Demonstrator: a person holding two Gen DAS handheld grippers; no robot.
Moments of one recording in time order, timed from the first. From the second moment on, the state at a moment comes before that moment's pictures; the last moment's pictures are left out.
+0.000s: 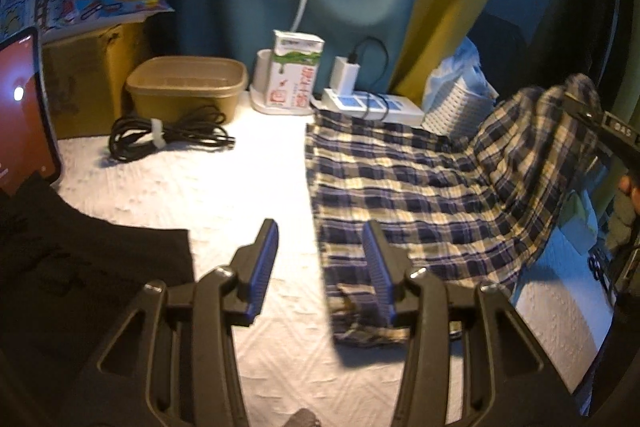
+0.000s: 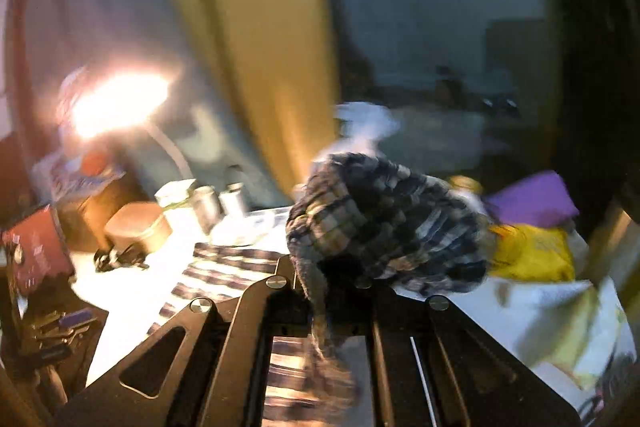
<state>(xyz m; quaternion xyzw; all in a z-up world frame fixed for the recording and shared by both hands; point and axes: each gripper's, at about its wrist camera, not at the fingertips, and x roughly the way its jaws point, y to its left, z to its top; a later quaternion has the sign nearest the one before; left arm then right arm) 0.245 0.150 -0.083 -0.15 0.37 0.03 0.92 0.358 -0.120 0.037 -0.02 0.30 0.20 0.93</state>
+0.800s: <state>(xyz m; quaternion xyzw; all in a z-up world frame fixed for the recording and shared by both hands) 0.270 0.151 -0.079 -0.14 0.37 -0.03 0.92 0.327 -0.019 -0.039 -0.10 0.41 0.35 0.84</state>
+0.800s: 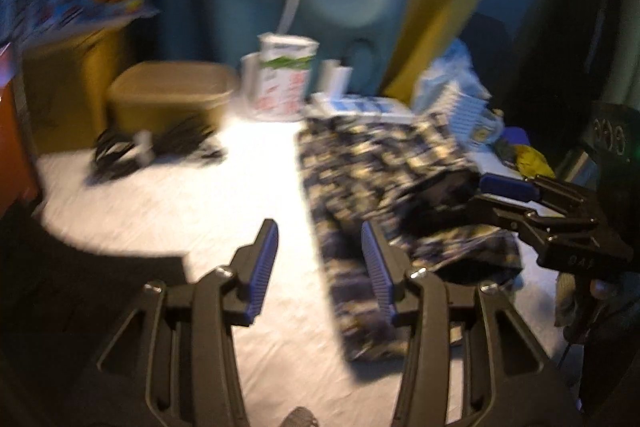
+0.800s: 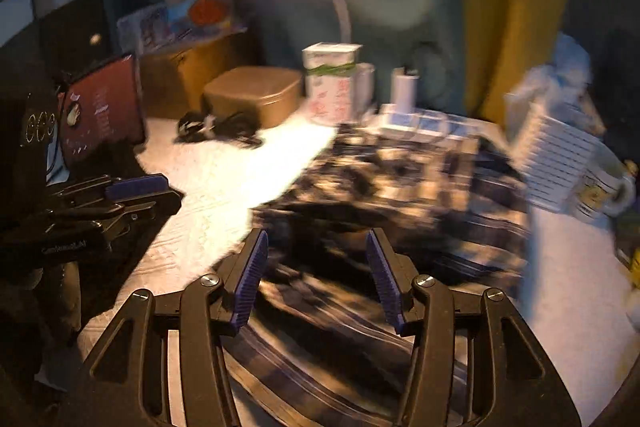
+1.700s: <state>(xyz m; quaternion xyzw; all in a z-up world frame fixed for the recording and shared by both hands) 0.381 -0.003 -0.115 0.08 0.44 -0.10 0.89 0.374 -0.163 -0.077 -0.01 0.45 0.25 0.86</state>
